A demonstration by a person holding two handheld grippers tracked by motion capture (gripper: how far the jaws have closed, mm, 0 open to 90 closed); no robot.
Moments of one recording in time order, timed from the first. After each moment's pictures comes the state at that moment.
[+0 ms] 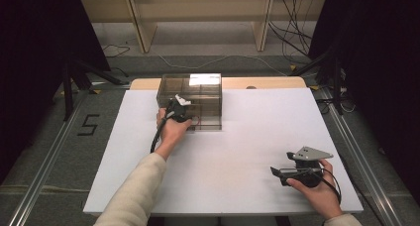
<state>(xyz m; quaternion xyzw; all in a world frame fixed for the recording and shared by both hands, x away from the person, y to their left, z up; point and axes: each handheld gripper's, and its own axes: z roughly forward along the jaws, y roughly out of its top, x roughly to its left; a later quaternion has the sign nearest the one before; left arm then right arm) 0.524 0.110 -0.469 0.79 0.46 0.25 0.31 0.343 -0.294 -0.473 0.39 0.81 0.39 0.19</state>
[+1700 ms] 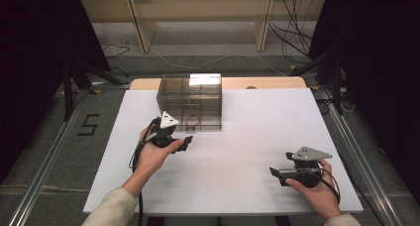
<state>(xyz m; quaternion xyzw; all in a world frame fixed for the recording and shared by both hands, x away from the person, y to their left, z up) 0.415 0.137 -0.435 0.80 0.39 0.21 0.39 0.343 -0.291 -0.473 0.38 0.81 0.39 0.19</state>
